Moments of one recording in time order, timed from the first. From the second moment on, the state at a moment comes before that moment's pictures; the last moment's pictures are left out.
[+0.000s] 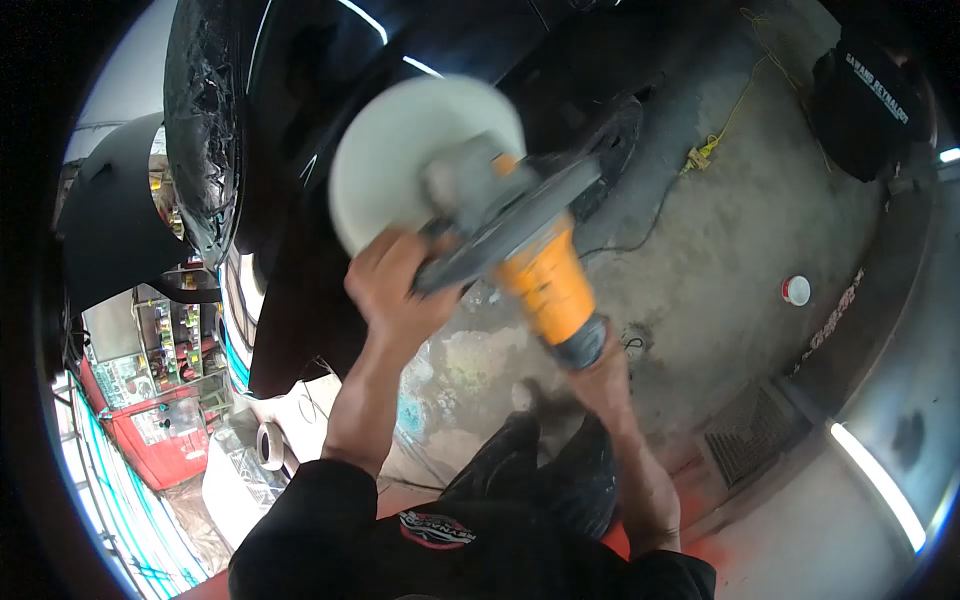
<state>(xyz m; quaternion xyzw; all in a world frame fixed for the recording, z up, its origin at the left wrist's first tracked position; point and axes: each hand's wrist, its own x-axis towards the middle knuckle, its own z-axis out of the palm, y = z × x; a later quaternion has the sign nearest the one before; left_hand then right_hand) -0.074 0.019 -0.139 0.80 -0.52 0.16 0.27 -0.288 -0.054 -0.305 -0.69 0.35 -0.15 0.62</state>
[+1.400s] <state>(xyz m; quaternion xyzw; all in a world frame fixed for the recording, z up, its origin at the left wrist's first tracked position) -0.132 0.210 -0.113 0.84 -0.39 0.23 0.29 -0.292 0.022 -0.274 -0.76 0.25 0.12 0.59</state>
